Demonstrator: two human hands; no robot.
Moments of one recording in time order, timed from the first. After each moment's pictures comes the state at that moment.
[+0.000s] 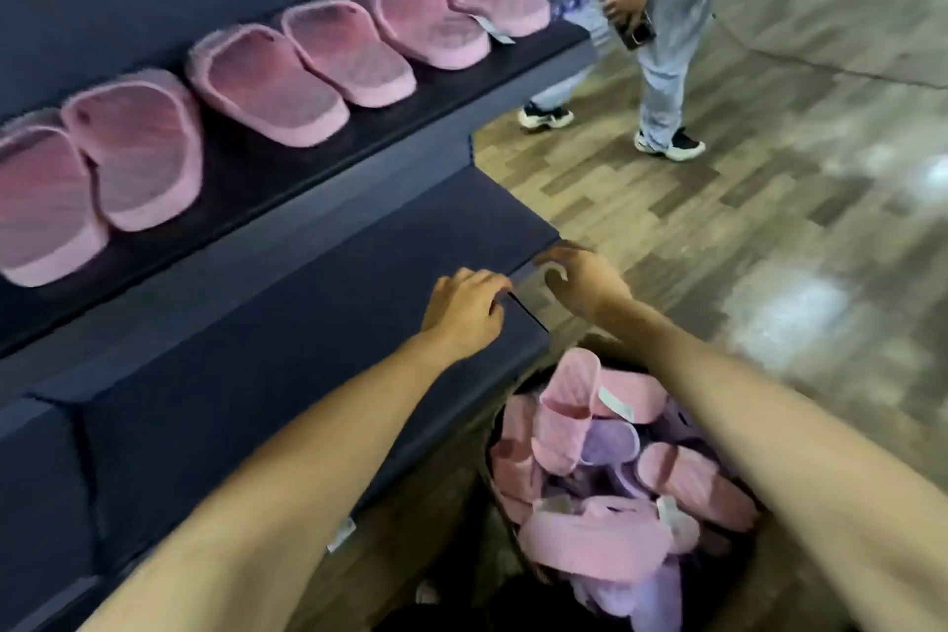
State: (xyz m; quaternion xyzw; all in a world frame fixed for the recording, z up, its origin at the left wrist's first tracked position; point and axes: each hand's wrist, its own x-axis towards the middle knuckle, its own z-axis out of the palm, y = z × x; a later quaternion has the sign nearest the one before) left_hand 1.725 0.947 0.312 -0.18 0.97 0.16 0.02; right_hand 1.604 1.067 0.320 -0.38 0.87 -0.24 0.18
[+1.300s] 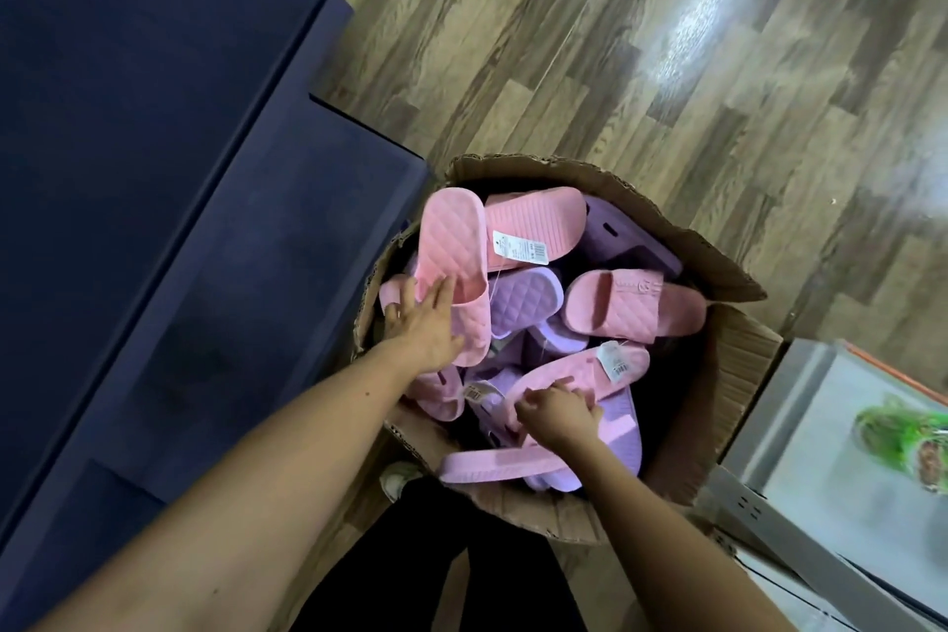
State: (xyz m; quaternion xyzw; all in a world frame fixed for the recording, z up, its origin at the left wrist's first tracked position) left_hand 1.658 1.047 0.010 -0.10 0.87 0.12 0.46; right_hand 1.699 1.227 -0.021 0.02 0.83 -0.08 0.55
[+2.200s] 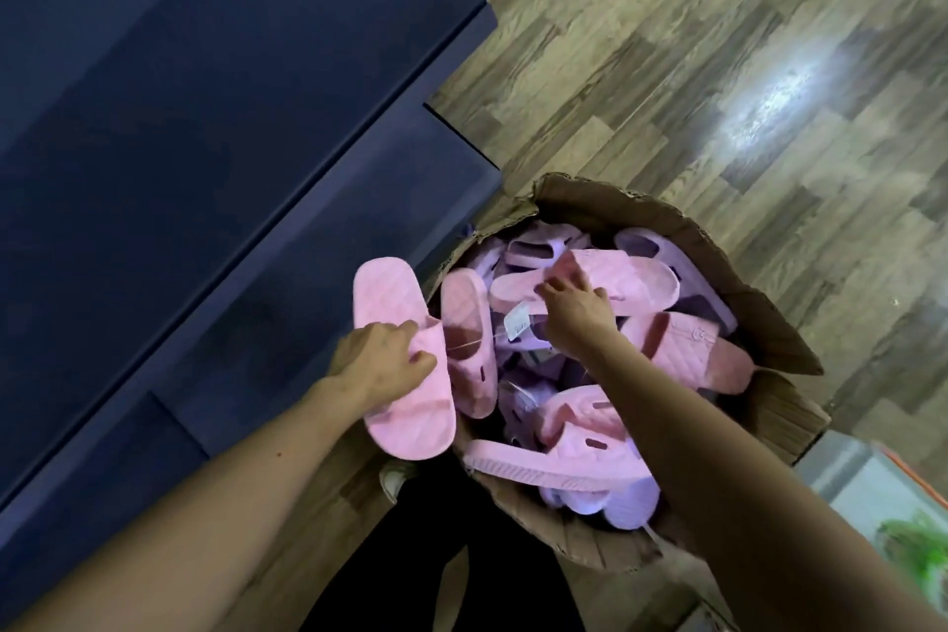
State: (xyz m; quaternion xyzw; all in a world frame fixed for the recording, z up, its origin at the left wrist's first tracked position) left_hand 1.746 0.976 0.064 -0.21 0.91 0.11 0.35; right_hand 1.607 1.151 0.002 -0.30 0.88 0.03 0.36
